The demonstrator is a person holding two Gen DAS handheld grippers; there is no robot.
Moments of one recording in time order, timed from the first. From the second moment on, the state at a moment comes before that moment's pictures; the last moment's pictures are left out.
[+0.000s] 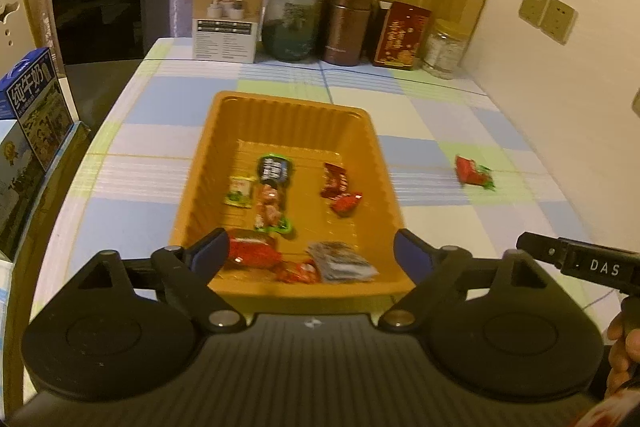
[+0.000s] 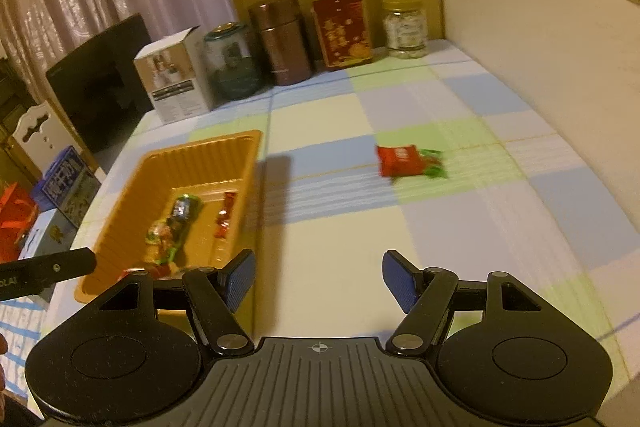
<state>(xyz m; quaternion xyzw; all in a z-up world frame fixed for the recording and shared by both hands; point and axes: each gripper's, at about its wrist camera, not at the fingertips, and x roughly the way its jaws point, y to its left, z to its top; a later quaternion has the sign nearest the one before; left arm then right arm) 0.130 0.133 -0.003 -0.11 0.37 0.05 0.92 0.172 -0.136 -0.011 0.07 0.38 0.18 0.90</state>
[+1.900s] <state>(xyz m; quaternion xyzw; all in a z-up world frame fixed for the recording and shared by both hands) 0.199 0.001 0.001 -0.04 0.36 -0.07 0.93 0.188 -0.263 -0.018 0.13 0.38 0.08 0.91</state>
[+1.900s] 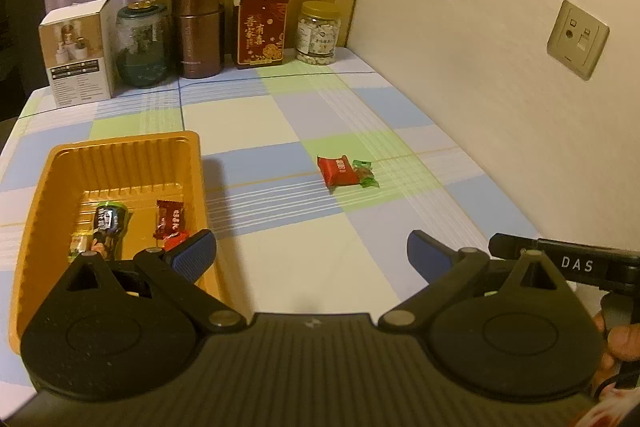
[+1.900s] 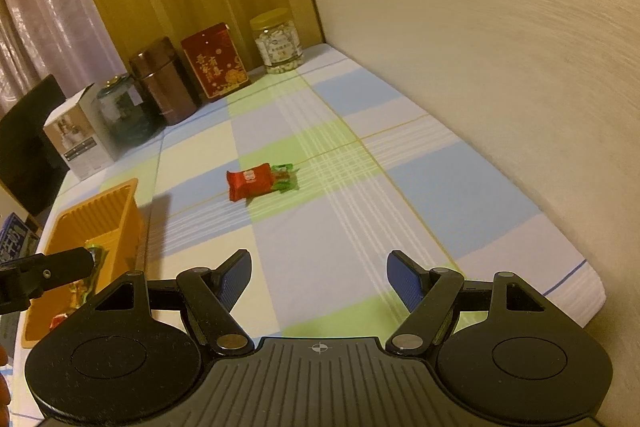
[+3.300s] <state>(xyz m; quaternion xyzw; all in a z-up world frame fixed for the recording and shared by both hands) 0.371 -0.041 -0.059 0.19 0.40 -0.22 0.87 0.328 -0.240 -0.078 0.02 0.39 0.17 0.91</state>
